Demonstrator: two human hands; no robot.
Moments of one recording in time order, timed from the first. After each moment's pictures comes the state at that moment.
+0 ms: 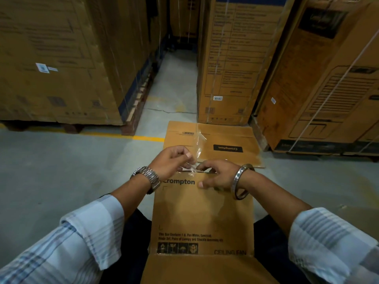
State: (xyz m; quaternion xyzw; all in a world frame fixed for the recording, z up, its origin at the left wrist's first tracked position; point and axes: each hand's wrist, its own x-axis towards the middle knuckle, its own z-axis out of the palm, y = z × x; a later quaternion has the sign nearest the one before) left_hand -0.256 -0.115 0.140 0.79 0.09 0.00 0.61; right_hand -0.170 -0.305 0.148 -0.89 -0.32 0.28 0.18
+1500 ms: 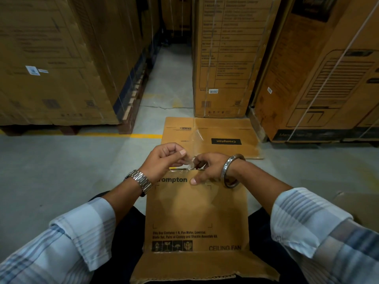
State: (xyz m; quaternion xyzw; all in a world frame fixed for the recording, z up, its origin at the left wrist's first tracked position) left_hand -0.260 -0.125 0.130 0.74 0.05 0.04 0.67; right_hand -0.155 -0.306 0.137 -0.87 -0.30 0.33 0.22
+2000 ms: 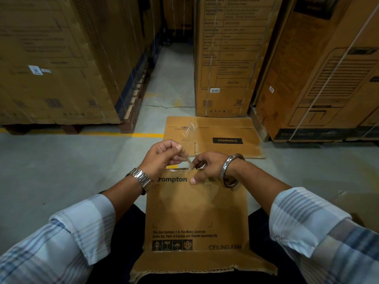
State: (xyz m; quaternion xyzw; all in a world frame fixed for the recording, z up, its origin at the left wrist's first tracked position) left_hand -0.263 -0.129 0.139 0.70 0.11 0.06 0.70; right_hand -0.159 -0.304 0.141 -0.86 -0.31 0.33 0.22
